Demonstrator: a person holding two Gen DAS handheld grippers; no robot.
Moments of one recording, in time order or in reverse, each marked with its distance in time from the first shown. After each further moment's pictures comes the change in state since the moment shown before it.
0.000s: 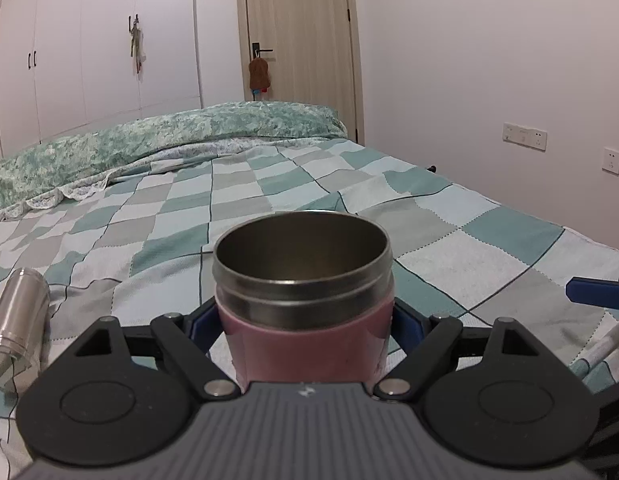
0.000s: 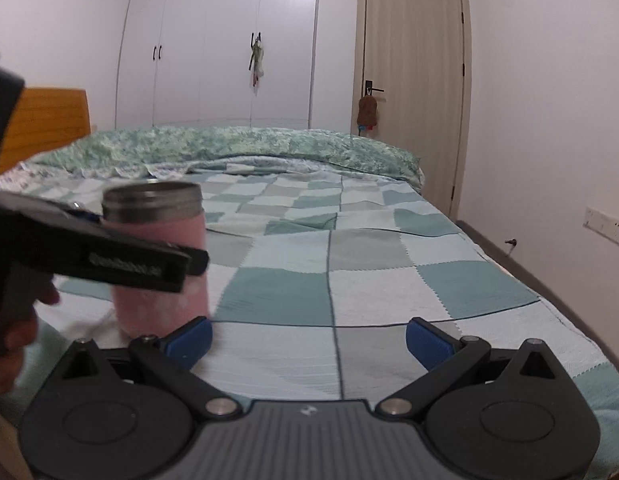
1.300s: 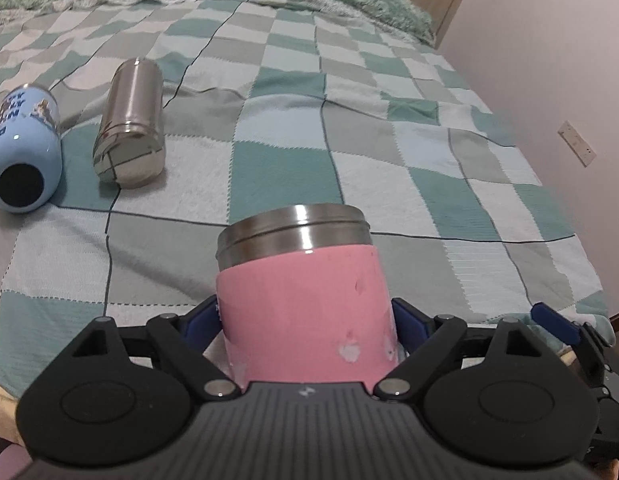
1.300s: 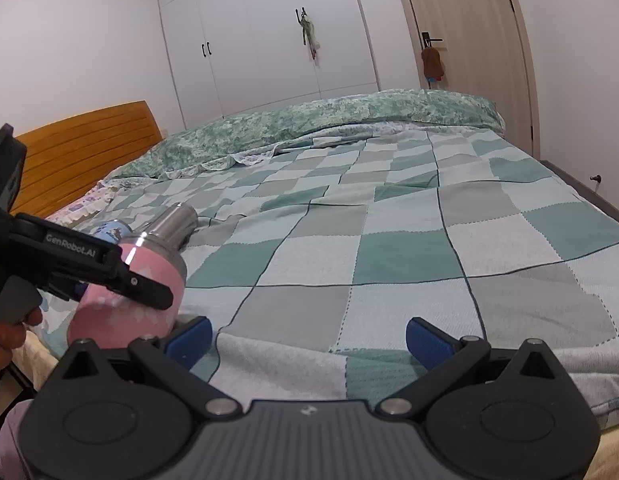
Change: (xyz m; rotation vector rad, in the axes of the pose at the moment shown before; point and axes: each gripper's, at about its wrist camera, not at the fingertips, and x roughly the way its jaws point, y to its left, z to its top) left arm -0.071 0.121 -0.015 -0.416 0.454 -0.017; right arm -0.033 0.035 0.004 0.152 0.110 0.323
